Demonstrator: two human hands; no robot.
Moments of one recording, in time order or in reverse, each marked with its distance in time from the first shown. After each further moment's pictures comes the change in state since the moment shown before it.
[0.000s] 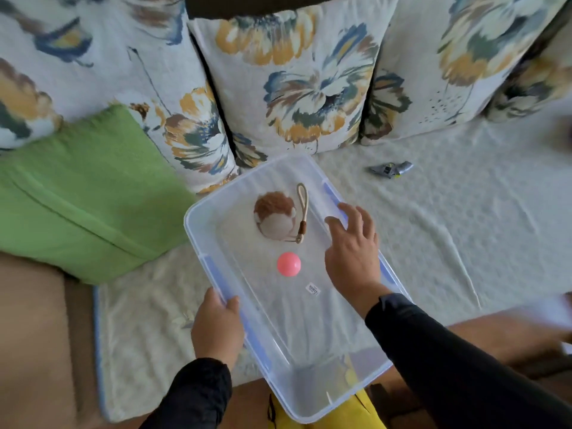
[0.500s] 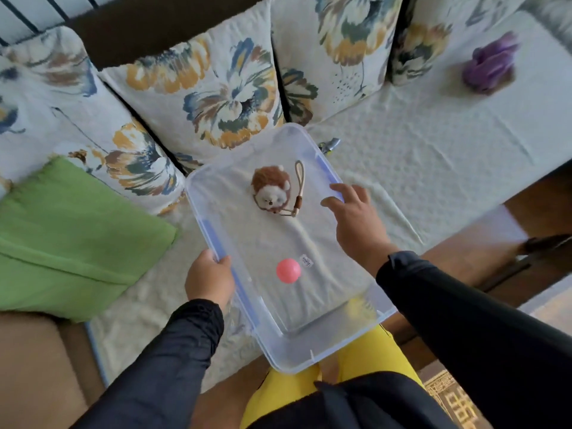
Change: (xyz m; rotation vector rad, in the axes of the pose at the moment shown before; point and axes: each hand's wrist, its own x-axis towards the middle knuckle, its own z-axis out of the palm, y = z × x) left_hand -0.032 0.080 -0.001 0.186 -0.035 0.214; right_hand -0.059 0.085 -0.113 0.016 -0.043 0.084
